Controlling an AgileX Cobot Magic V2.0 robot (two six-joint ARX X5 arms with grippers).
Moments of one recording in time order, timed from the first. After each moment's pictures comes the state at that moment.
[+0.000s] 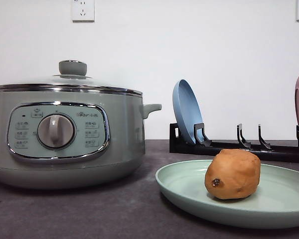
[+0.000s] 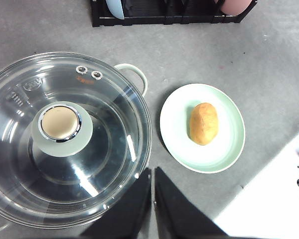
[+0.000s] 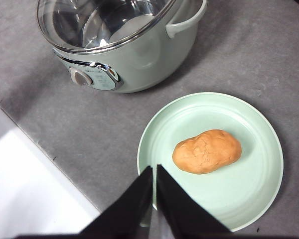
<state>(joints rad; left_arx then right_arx) -0.45 1.42 1.95 -1.41 0.29 0.04 0.48 0.87 1.06 -0.97 -0.36 0.10</state>
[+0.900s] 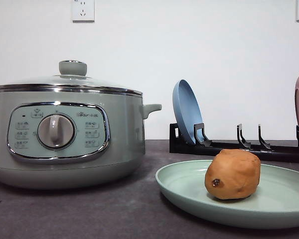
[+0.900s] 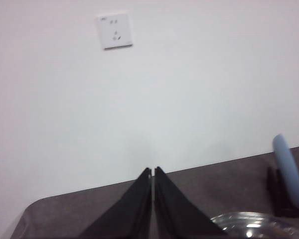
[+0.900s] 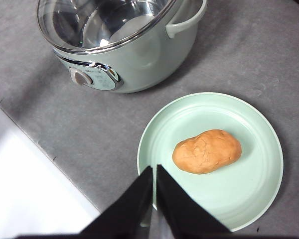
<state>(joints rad) 0.03 0.57 1.03 -0.38 0.17 0.13 0.48 0.87 1.06 -0.97 -0.36 0.10</state>
